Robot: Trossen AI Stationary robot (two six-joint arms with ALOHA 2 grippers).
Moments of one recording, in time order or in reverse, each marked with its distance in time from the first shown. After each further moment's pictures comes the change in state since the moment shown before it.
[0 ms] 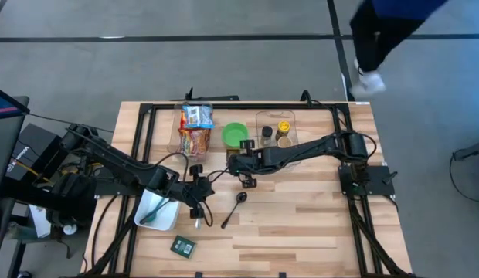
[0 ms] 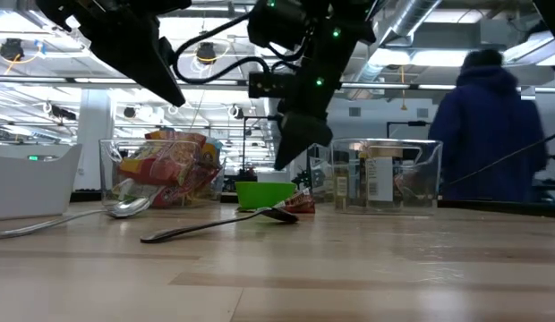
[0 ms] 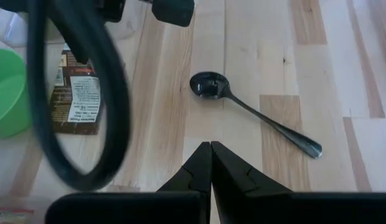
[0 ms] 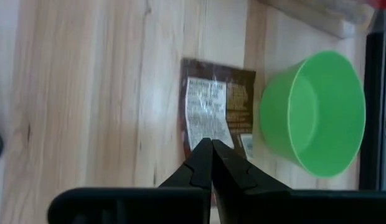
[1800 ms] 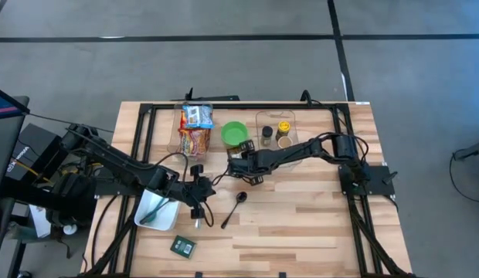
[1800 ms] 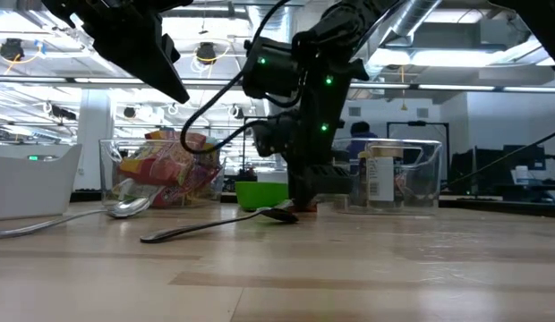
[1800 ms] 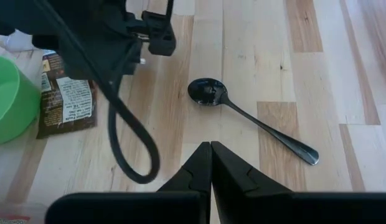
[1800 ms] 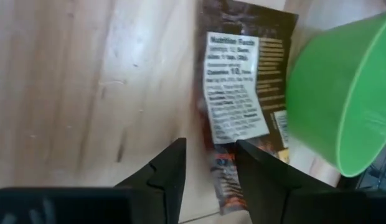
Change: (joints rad) left arm 0.000 0.001 0.000 0.024 -0.001 0.003; right arm -0.020 0.128 0.000 -0.046 0.107 -0.181
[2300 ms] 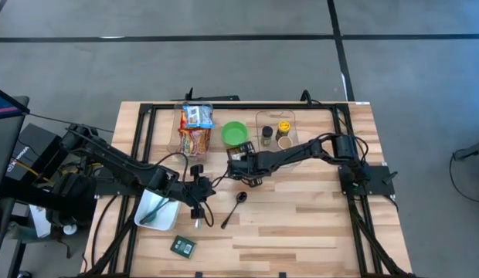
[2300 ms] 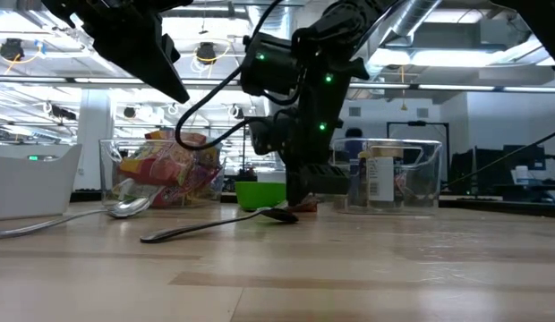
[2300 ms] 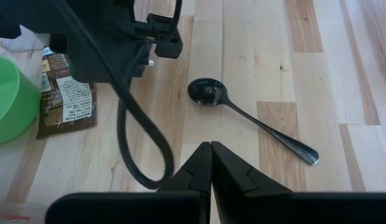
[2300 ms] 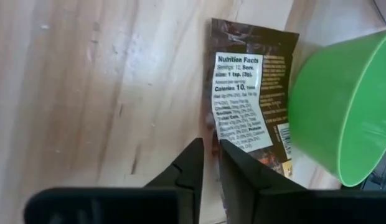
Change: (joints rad) left arm 0.000 0.000 0.000 0.000 0.000 0.000; right arm 0.005 0.000 0.000 0.026 -0.001 0.001
